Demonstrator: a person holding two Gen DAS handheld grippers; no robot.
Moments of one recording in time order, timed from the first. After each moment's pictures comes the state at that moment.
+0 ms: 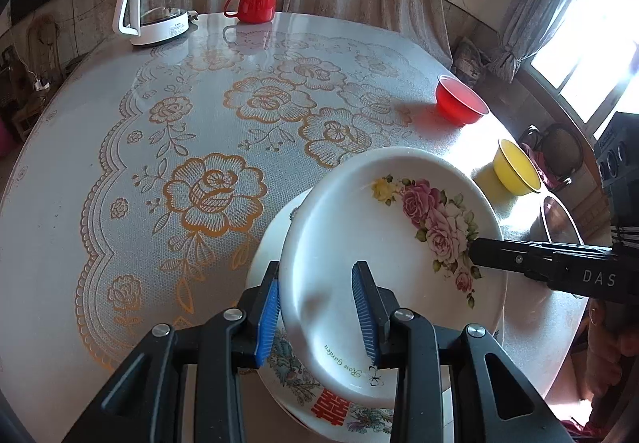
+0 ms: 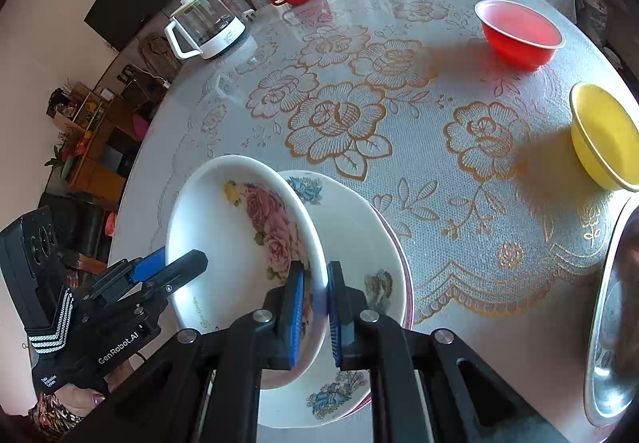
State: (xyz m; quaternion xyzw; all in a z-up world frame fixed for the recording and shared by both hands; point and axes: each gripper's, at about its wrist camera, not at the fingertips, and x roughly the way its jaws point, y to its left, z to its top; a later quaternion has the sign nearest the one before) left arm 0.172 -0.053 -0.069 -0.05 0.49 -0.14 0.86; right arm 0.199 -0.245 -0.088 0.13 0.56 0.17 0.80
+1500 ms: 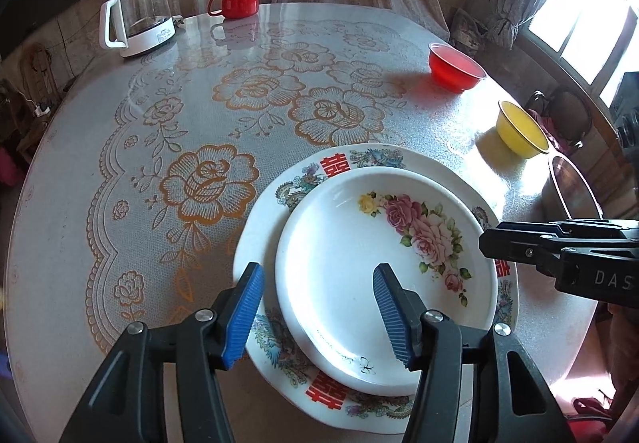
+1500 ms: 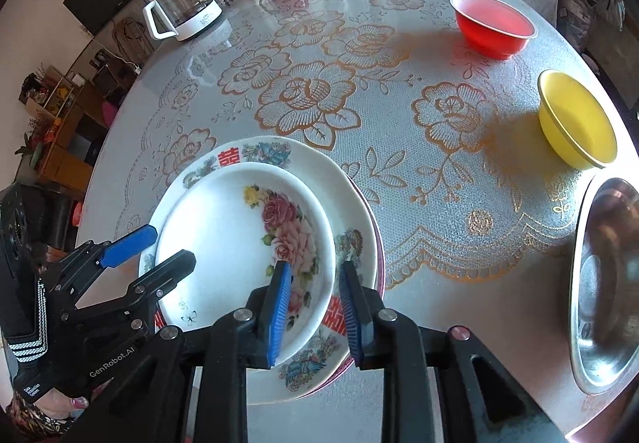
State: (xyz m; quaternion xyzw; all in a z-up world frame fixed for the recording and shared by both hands) left arm 0.163 -0.070 -0.072 0.01 0.50 -0.13 0.86; right arm 0.185 -0.242 -0.089 0.09 0.57 0.13 0.81
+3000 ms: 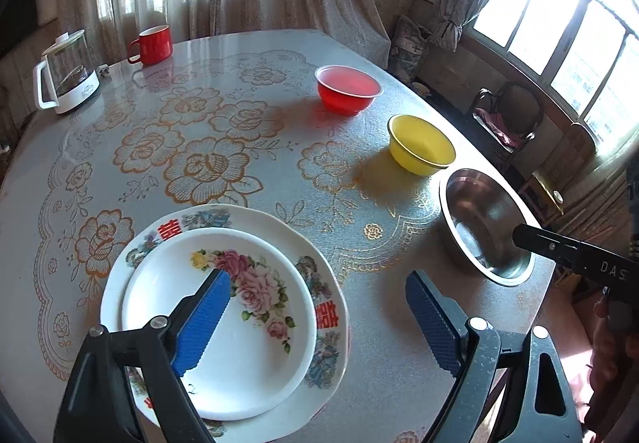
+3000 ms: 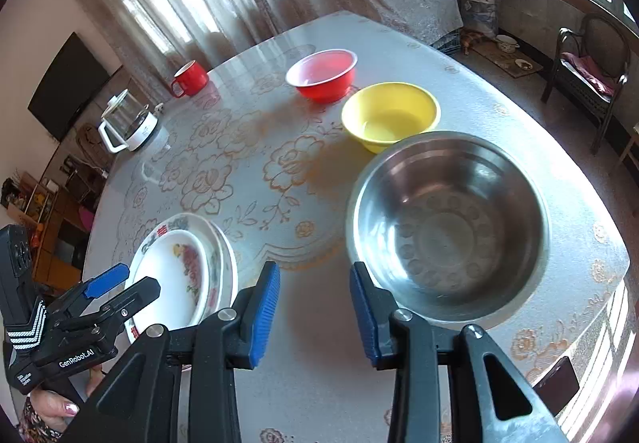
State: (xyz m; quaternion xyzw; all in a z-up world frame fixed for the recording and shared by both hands) left arm 0.144 -0.192 -0.021 0.02 0.46 -0.22 0.86; right arm 0.098 -0.406 -0.039 0.20 0.46 -0.01 0.86
